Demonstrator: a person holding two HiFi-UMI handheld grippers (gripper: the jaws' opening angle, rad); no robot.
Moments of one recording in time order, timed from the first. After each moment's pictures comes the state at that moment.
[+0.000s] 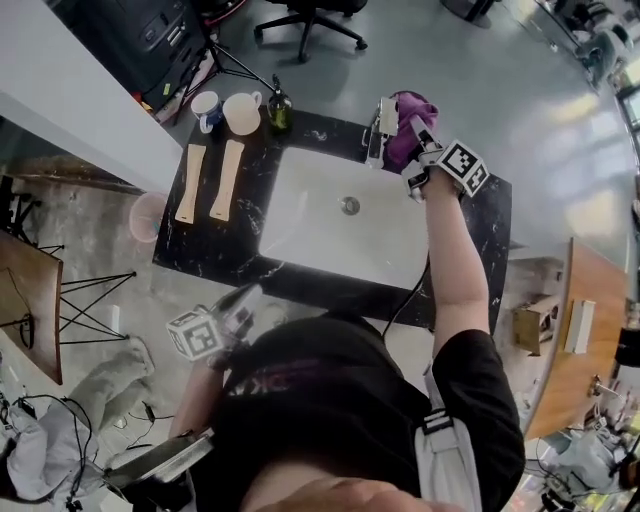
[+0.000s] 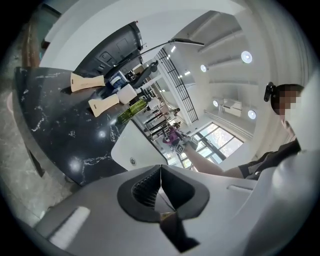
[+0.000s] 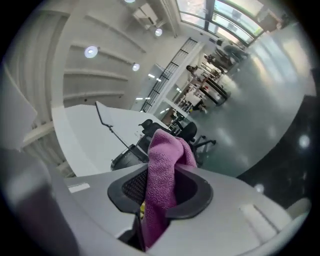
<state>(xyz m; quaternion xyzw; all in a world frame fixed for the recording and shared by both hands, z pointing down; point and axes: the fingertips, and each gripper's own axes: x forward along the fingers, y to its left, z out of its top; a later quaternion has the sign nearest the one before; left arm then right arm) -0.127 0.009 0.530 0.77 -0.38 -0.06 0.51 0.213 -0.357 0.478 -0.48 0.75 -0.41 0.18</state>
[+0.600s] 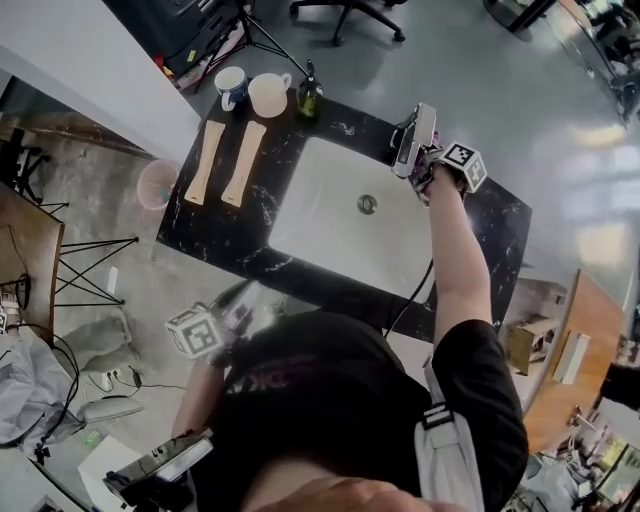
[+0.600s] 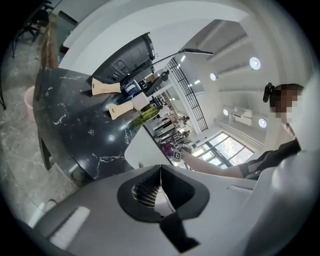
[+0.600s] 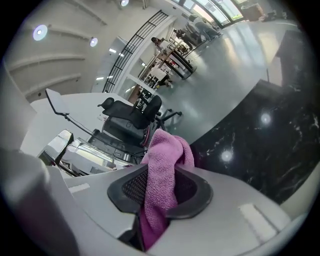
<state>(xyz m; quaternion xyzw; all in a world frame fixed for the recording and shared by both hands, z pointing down) -0.147 0.010 0.543 0.72 -0.44 -0.08 0.53 0.205 -0.387 0.638 -0.53 0.62 -0.58 0.05</state>
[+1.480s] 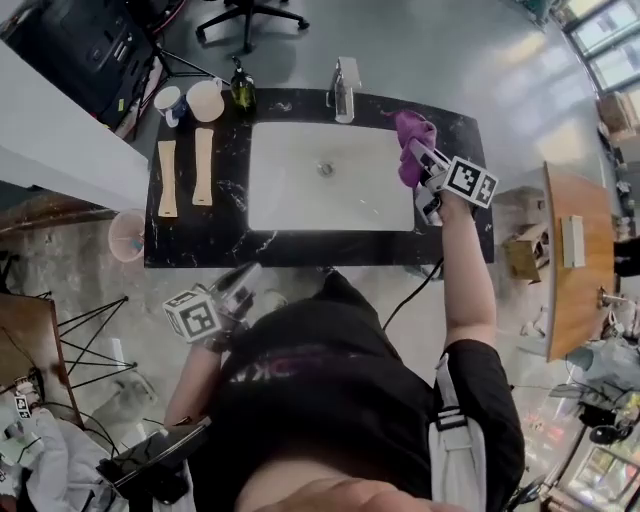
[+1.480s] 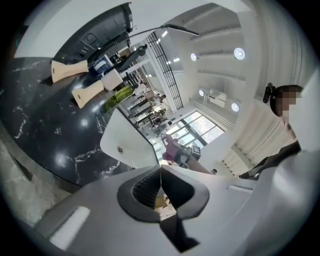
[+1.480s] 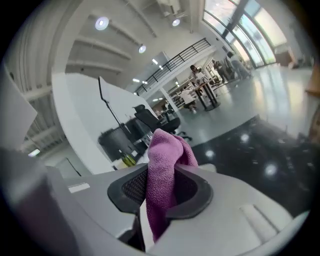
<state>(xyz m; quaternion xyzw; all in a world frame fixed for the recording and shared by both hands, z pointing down) -0.126 0.024 0.524 0.82 -0.25 -0.03 0.52 0.261 -0.158 0.488 -0.56 0.73 -0.38 0.03</state>
